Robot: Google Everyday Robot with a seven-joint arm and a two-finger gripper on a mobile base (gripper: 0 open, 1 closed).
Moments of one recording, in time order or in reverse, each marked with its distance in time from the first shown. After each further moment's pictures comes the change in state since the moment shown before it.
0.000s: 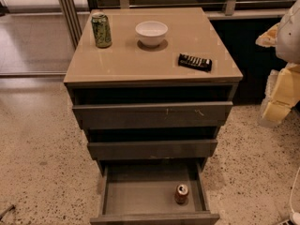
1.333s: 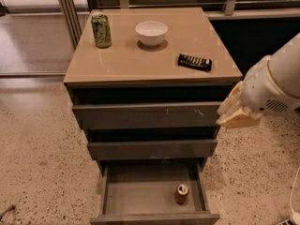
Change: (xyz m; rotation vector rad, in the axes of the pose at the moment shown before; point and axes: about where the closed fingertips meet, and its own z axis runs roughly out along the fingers) arm -0.020 0.039 0.085 -0.064 -0.161 0.032
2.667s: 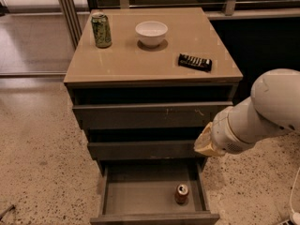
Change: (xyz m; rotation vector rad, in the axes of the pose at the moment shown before) arm 0.016 0.027 0.127 -0.029 -0.055 -0.024
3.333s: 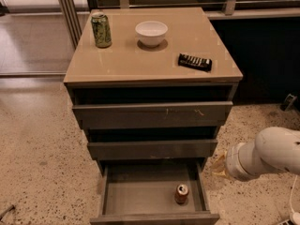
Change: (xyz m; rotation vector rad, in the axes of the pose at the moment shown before) arm 0.125 -0.003 0.104 0.050 0.055 0.027
